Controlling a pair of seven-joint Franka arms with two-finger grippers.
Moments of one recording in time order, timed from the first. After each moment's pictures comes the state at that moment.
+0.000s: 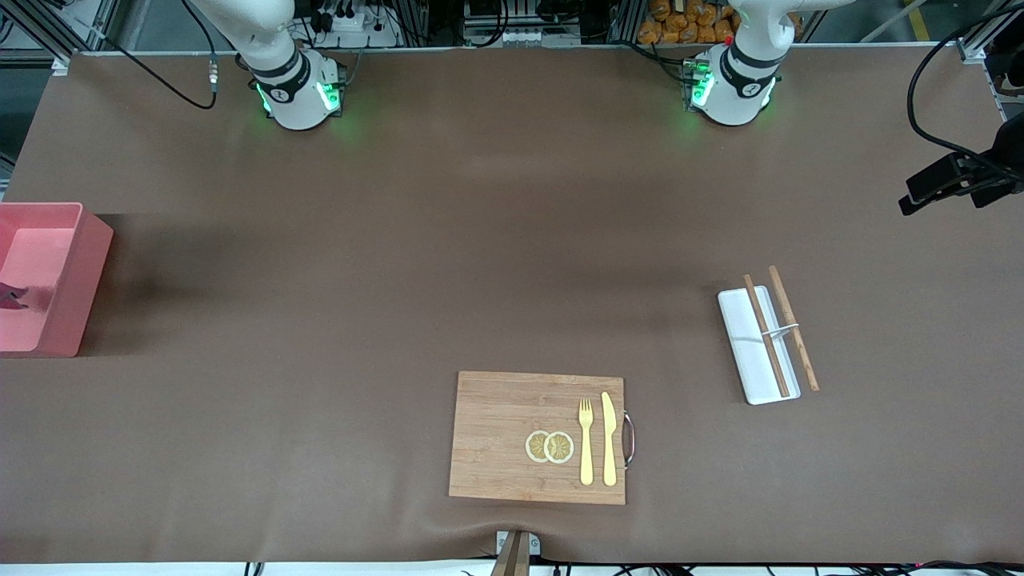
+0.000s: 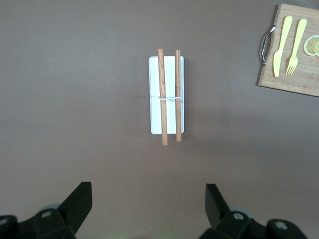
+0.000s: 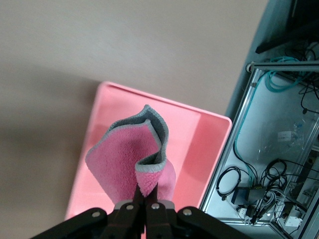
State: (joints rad) left arm 0.04 0.02 -0.04 -1.49 -0.03 1.50 -0.12; right arm -0.47 0.42 -0.08 -1.50 -0.30 2.01 -0.73
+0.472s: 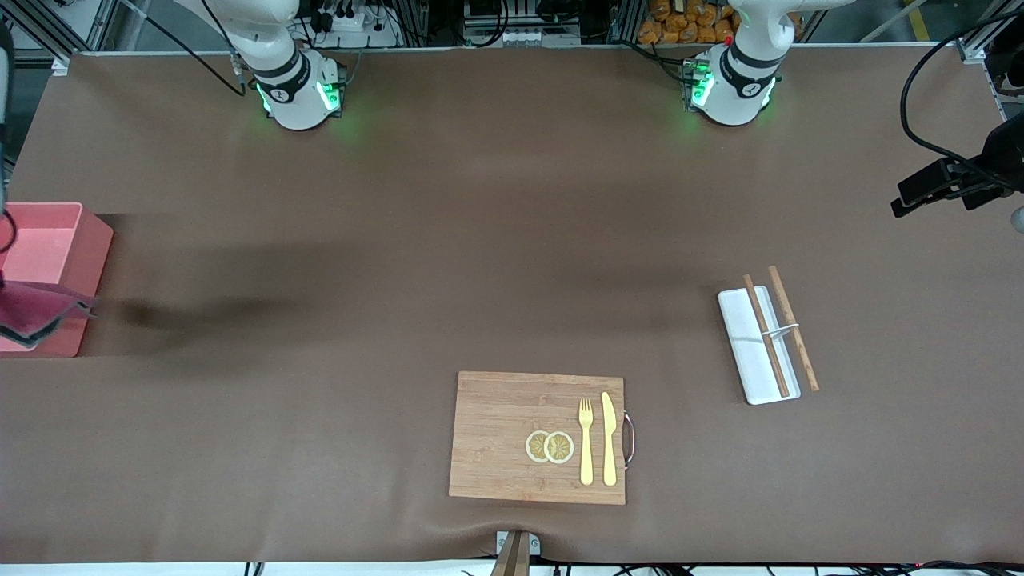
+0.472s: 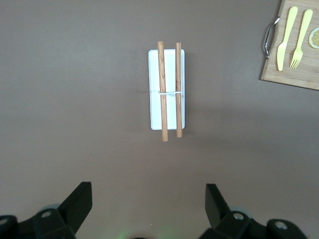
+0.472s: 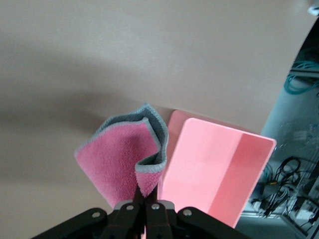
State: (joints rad) left arm 0.04 0.02 -0.04 -1.50 -0.03 1.49 -0.12; right arm -0.22 0.36 -0.08 -1.51 -0.31 1.81 -0.50
